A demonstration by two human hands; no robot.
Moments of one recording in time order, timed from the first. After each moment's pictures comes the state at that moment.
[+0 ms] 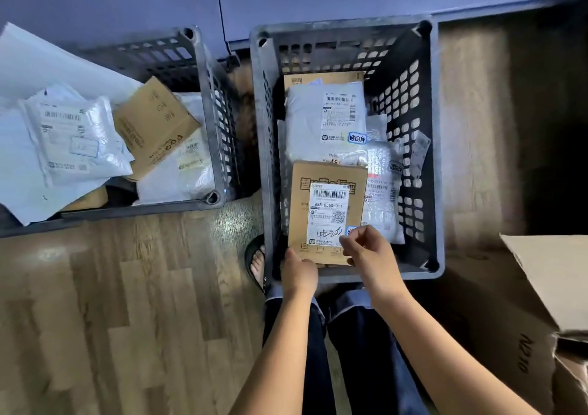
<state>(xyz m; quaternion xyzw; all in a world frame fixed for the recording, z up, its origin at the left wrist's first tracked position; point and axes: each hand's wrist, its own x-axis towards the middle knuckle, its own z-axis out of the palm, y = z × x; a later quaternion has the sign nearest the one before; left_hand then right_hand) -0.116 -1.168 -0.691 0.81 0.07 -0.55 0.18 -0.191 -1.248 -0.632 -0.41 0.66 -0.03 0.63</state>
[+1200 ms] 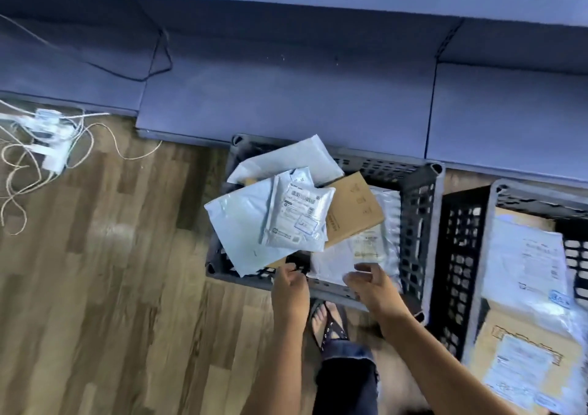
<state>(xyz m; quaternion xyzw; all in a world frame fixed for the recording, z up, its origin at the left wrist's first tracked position) 0.267 -1.054 -0.619 0.83 0.18 -0.40 0.34 0.183 -1.165 -0.616 -0.49 0.57 0.16 0.64</state>
